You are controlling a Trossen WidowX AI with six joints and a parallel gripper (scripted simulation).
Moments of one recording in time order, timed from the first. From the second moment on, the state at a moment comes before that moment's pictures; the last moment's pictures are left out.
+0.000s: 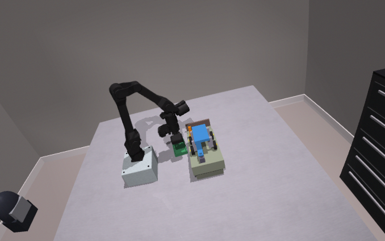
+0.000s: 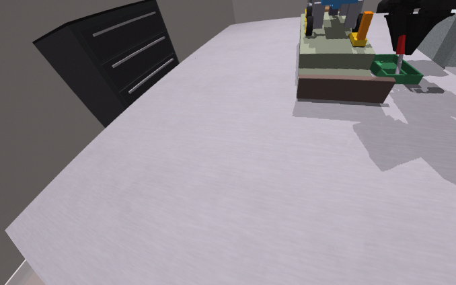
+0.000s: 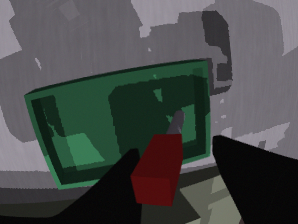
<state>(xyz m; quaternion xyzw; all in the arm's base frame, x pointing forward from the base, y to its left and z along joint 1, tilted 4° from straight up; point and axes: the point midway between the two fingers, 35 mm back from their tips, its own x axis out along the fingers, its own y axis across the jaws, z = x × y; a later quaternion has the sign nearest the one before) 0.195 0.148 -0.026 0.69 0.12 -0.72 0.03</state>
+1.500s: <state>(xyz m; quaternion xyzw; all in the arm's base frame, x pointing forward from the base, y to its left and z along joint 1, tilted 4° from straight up) 0.201 0.127 -0.037 0.69 0.12 -0.72 0.03</state>
